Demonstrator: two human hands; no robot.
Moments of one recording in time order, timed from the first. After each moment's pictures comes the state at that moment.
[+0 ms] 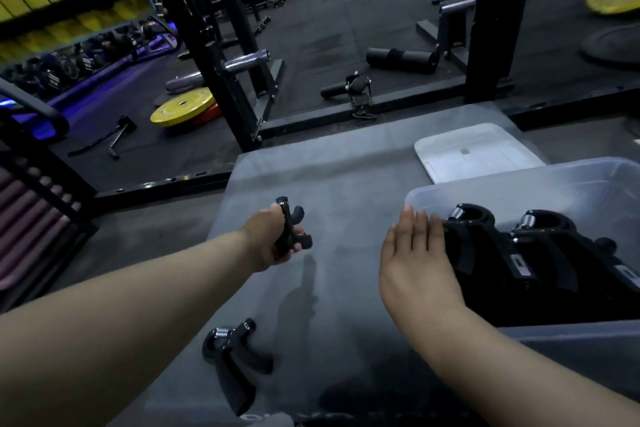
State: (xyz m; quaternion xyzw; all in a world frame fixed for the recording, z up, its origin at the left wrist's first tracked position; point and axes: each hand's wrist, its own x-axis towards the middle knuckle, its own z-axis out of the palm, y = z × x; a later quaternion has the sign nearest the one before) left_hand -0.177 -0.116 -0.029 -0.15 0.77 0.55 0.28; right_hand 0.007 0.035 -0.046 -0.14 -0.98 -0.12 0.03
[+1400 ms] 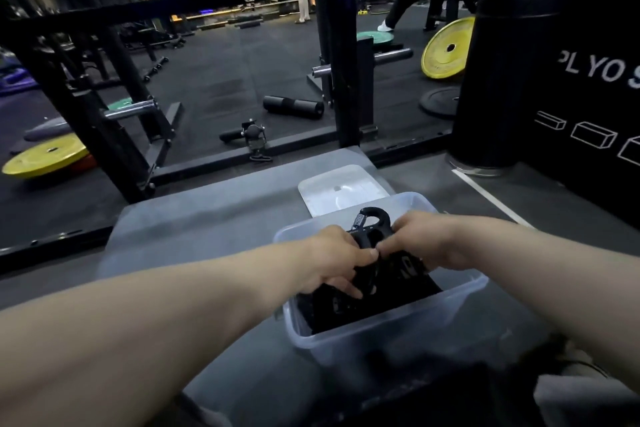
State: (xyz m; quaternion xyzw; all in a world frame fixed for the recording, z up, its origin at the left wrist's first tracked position) left_hand 0.010 0.099 0.044 0.22 0.76 0.39 0.47; right_hand 0.109 0.241 0.050 -0.31 -0.77 0.54 -0.13
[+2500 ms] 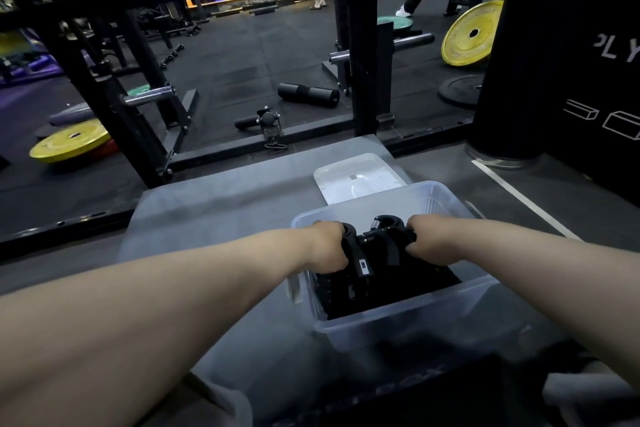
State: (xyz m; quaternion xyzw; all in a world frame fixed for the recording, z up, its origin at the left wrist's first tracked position) left_hand -0.016 0.072 0.047 0.37 0.89 0.02 0.26; right_hand 0.098 0.231 0.038 -0.29 -0.92 0.16 -0.19
